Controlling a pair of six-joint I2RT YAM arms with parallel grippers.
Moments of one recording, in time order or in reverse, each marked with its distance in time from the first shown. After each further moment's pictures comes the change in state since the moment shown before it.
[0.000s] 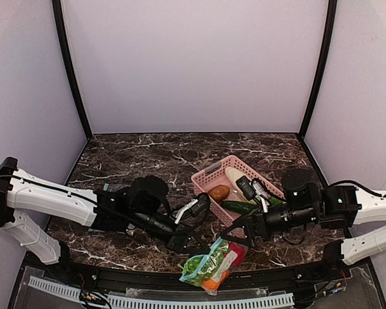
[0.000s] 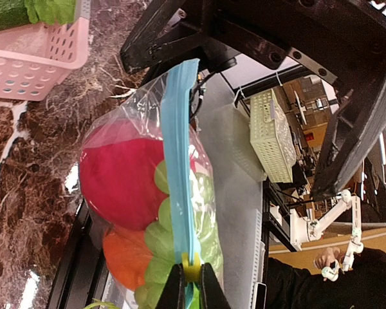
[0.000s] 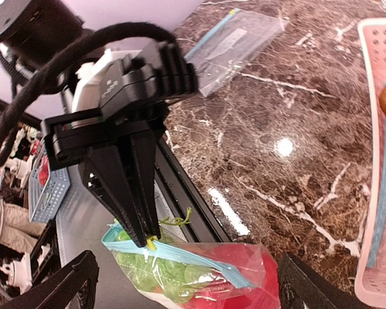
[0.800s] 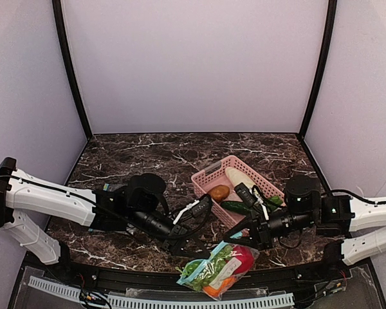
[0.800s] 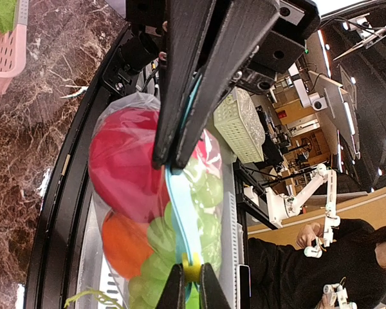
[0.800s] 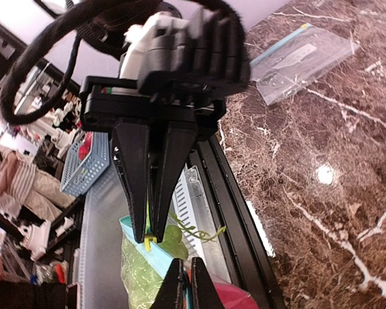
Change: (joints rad) left arm 0.002 -0.010 0.000 0.076 0.162 0.019; right arm -0.021 -0.024 -0.145 0.288 -0.227 -0.090
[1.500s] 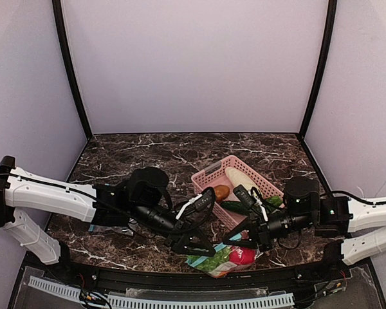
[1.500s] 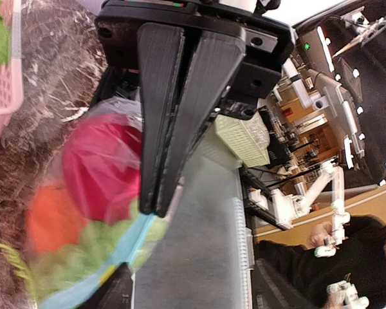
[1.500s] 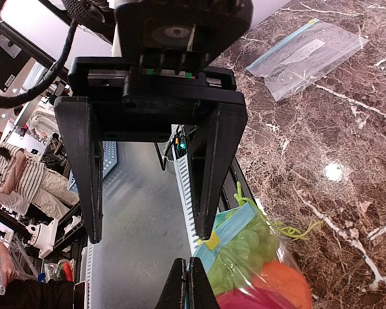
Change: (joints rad) left arm 0.002 0.010 0.066 -0.039 -0.010 0.053; right arm 0.000 0.017 -0.008 0.036 -0.031 0.021
